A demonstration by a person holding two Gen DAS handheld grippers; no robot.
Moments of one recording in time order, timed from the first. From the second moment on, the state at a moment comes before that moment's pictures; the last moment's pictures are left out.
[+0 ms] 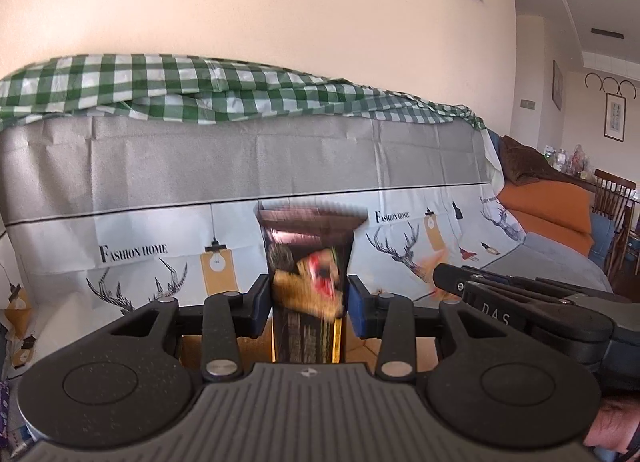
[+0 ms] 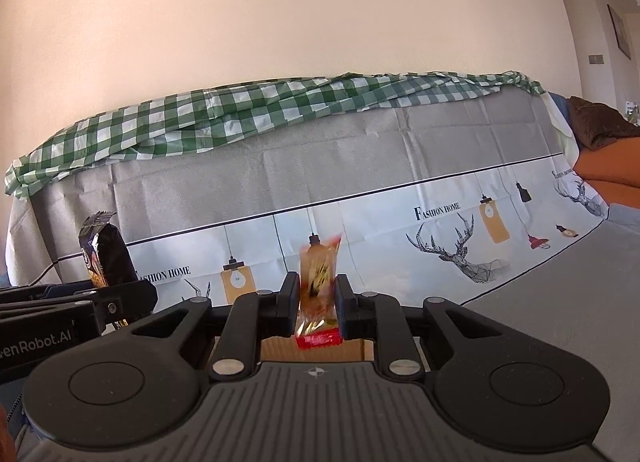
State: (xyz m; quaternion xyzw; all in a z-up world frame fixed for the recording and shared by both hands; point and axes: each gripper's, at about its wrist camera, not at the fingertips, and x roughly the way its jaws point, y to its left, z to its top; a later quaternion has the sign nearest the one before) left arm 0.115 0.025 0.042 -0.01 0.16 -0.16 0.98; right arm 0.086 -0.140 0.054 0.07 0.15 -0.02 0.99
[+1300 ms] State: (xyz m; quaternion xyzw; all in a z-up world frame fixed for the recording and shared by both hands) left arm 0.166 0.198 0.005 -0.05 0.22 0.11 0.97; right arm 0.072 -0.026 0.063 0.10 0.13 0.09 0.98
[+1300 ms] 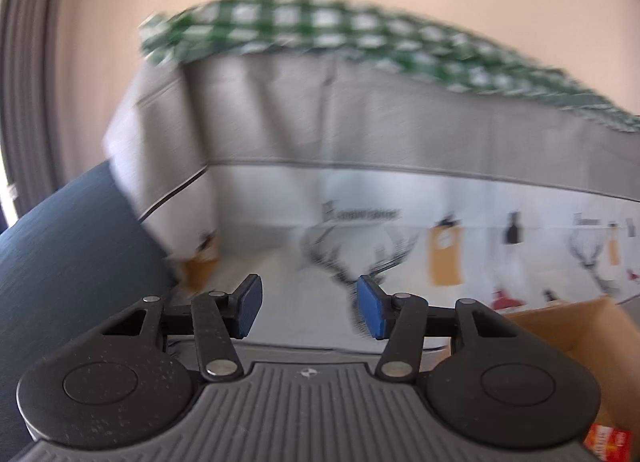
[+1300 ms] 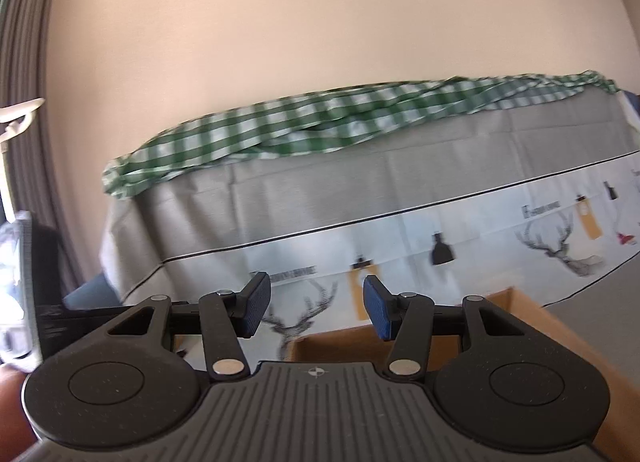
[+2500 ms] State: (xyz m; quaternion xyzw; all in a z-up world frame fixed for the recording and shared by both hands) left arm 0.235 0.278 -0.119 0.07 0.43 0.26 0.86; right arm 0.099 0.049 0.045 0.12 0.28 0.19 0.93
